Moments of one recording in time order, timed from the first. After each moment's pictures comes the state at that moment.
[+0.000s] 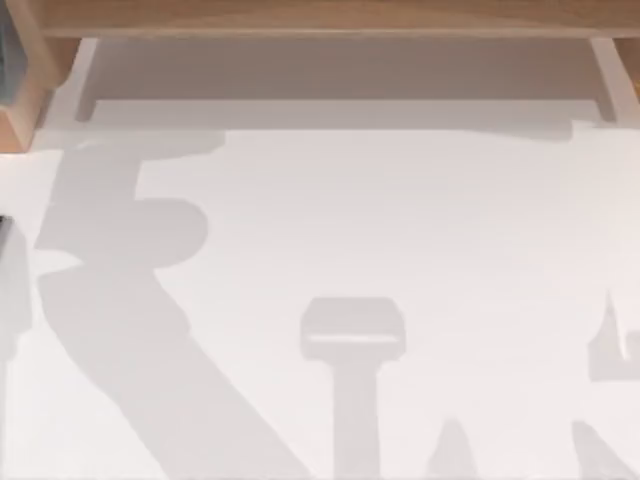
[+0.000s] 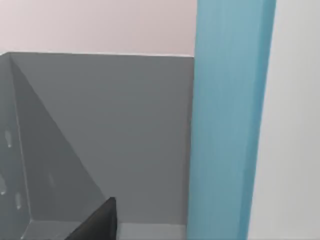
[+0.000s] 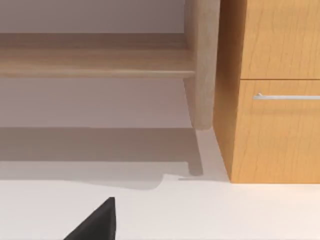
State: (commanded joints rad) left arm 0.37 2.12 1.57 0.54 0.41 -0.01; right arm 0.00 0.00 0.00 0.00 0.00 0.00
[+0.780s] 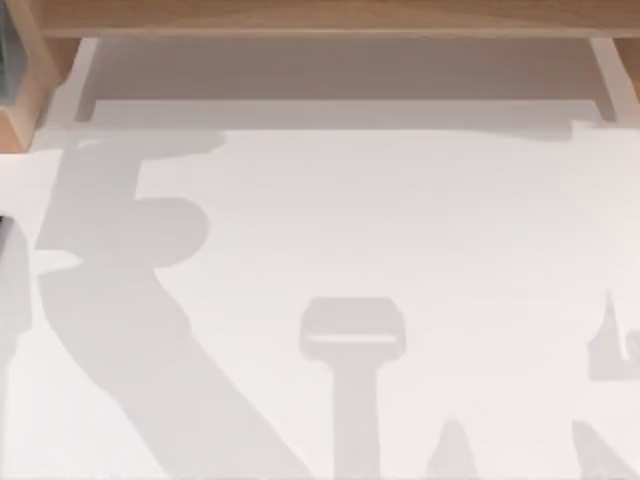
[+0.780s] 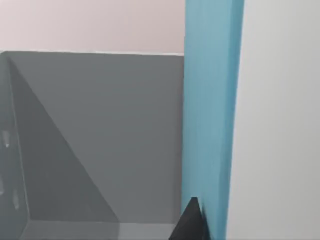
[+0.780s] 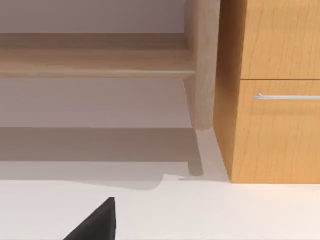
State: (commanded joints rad) left arm 0.37 2.12 1.57 0.54 0.41 -0.01; right arm 0.00 0.00 0.00 0.00 0.00 0.00
